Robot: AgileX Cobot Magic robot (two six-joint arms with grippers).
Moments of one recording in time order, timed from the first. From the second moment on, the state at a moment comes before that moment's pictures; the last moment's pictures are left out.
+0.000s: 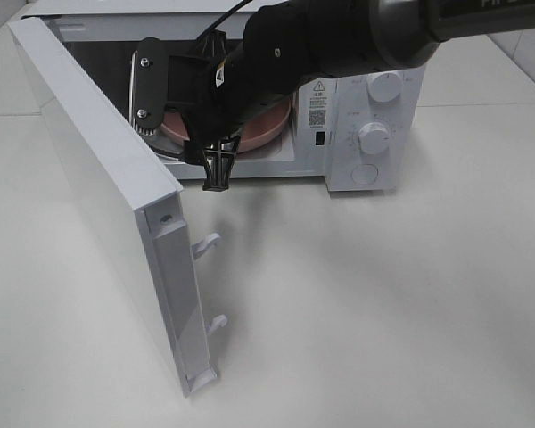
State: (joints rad) left arm -0.18 0.00 -0.50 -0.04 1.05 0.19; right arm 0.75 2.09 -1.52 -0.06 0.21 -1.04
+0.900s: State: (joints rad) left arm -0.18 0.00 -0.50 -0.04 1.05 0.19; right arm 0.72 2.15 -1.52 -0.08 0.18 -1.00
